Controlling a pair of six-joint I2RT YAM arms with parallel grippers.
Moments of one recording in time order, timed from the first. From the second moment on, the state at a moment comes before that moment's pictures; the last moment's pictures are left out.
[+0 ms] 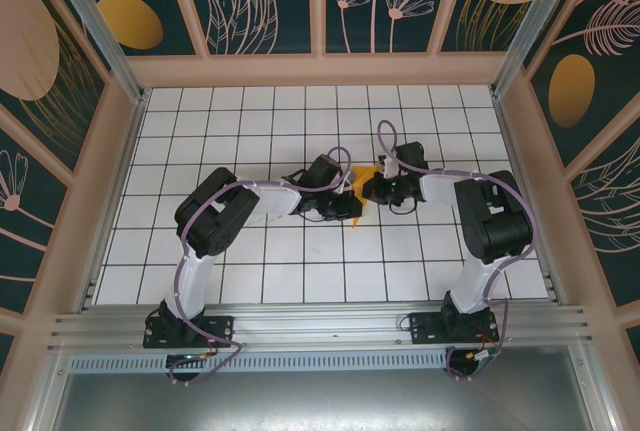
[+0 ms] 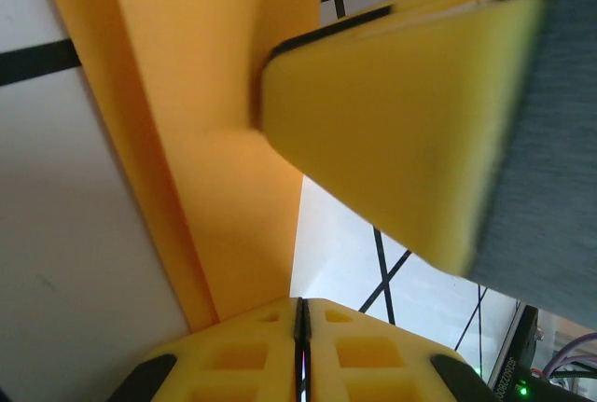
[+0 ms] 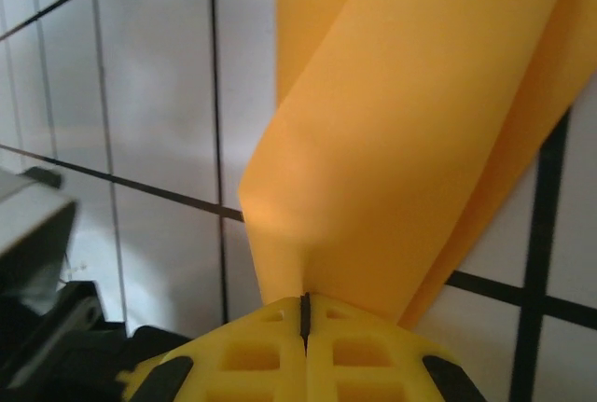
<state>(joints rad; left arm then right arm) -0.77 2.13 1.22 0.05 0.58 -0.79 0.30 1.79 0.87 -0.09 -0.58 0.50</state>
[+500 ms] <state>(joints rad) -0.77 2.13 1.22 0.05 0.57 -0.79 0.30 1.83 0.93 -0.12 -0.47 0.46</state>
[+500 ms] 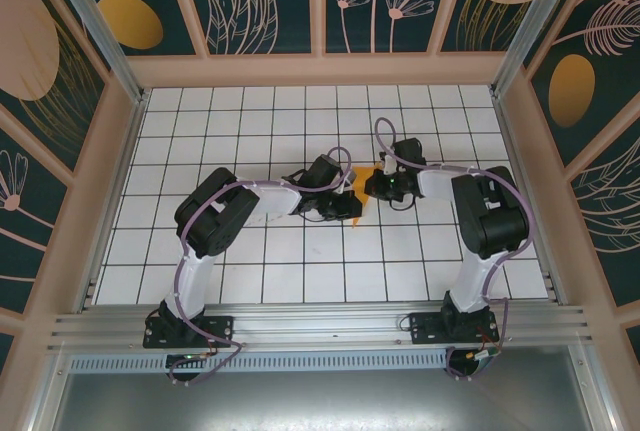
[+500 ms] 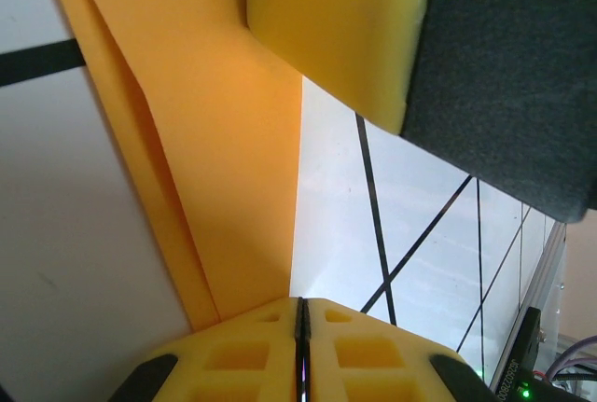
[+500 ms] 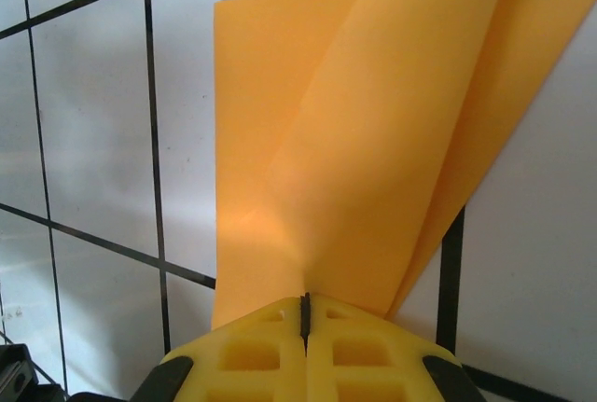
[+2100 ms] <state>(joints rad) -0.77 2.13 1.22 0.05 0.57 -0.79 0.13 2.02 1.24 -0.28 -0.45 0.36</state>
